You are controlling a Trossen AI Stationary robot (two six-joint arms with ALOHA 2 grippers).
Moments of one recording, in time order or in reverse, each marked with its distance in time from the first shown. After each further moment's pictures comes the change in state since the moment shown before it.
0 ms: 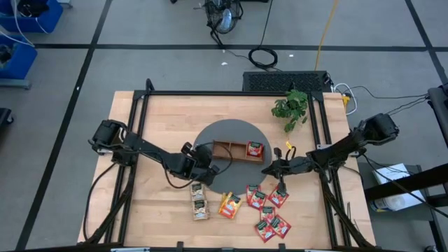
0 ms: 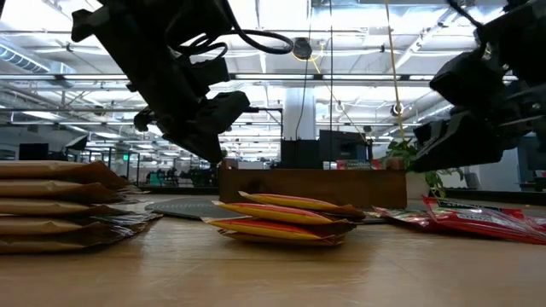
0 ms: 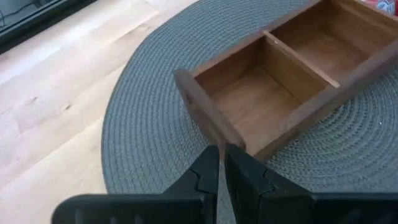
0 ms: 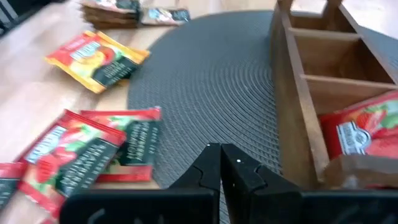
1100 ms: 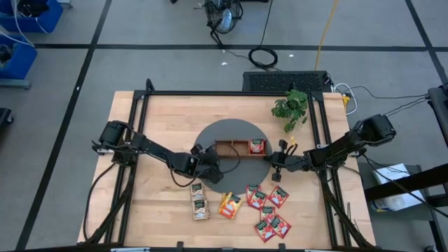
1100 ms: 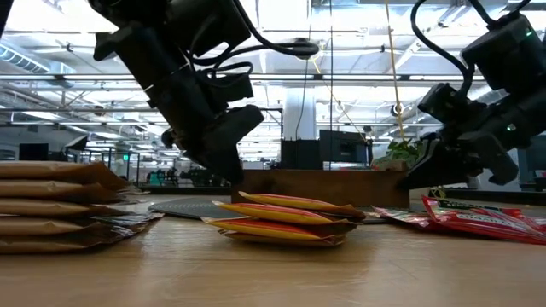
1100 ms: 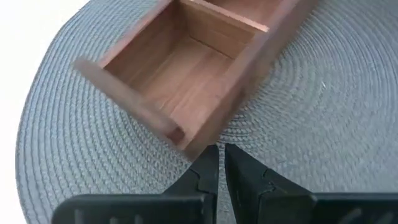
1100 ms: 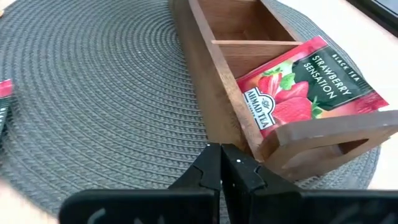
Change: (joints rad) left arm 0.025 0.066 0.003 0.201 0.194 0.282; right arm -0.050 0.039 0.000 -0.090 0.259 0.030
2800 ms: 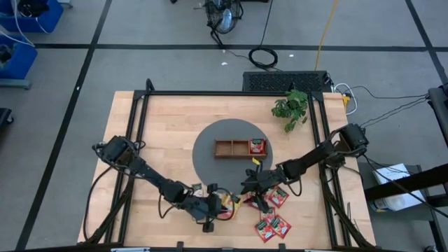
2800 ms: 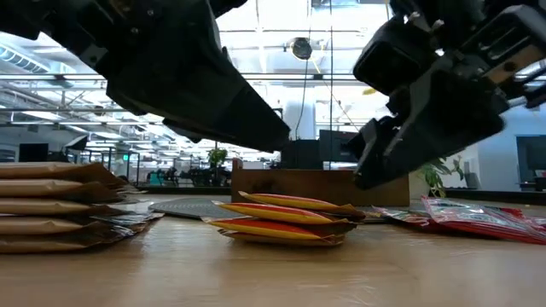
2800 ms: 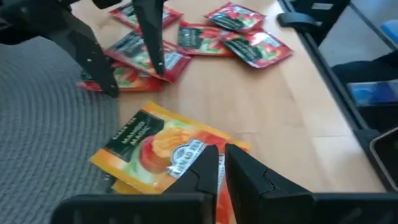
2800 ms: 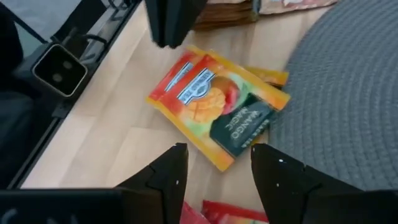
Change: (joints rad) left arm -0.317 0.117 0.020 0.557 0.262 0.309; right arm 0.078 0.363 0.504 -0.098 -0.629 0.133
